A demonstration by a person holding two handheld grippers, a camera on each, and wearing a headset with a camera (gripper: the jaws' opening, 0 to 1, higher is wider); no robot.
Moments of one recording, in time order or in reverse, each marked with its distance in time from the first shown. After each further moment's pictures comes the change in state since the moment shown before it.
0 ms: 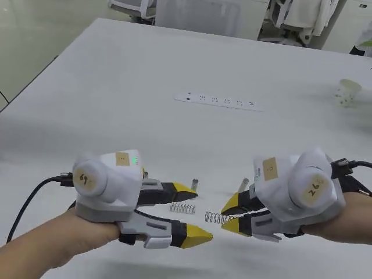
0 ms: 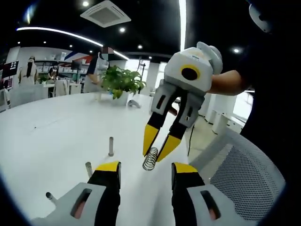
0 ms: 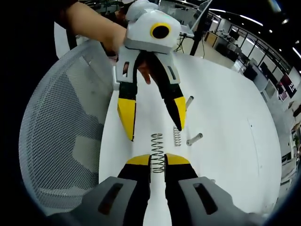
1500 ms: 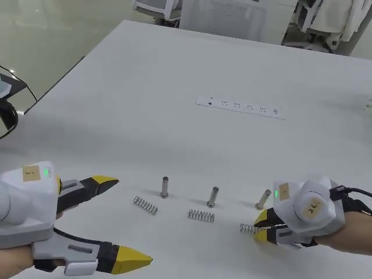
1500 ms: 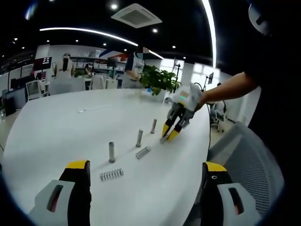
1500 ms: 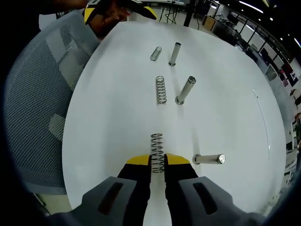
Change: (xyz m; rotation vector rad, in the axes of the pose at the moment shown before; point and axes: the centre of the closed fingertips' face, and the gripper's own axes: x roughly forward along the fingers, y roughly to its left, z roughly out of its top) left arm -0.127 0.035 -0.036 -0.088 0.013 0.332; right arm 0.048 -0.040 -0.096 0.041 0.149 -0.002
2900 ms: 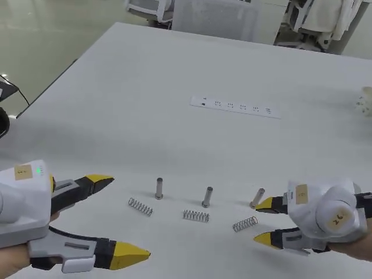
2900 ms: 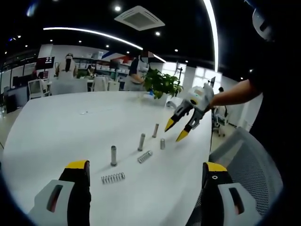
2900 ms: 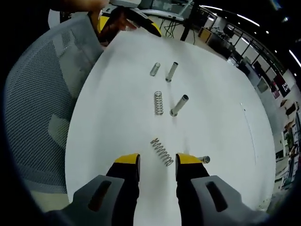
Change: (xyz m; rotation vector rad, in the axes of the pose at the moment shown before) left arm 0.001 0.005 0.007 -0.024 -0.030 0.015; right arm -0.024 0.001 0.017 -0.070 -0.079 -0.092
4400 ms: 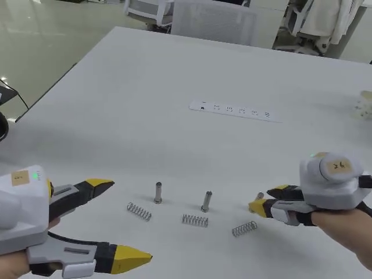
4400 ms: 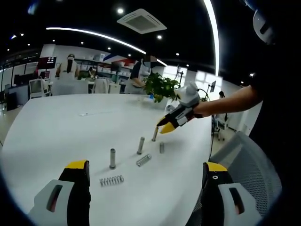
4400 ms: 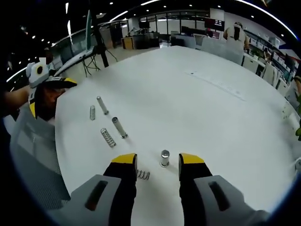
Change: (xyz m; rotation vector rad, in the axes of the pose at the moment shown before) left arm 0.001 -0.001 0.005 -0.021 -0.030 -0.001; right arm -0.013 -0.066 -0.009 0.724 -0.163 -0.249
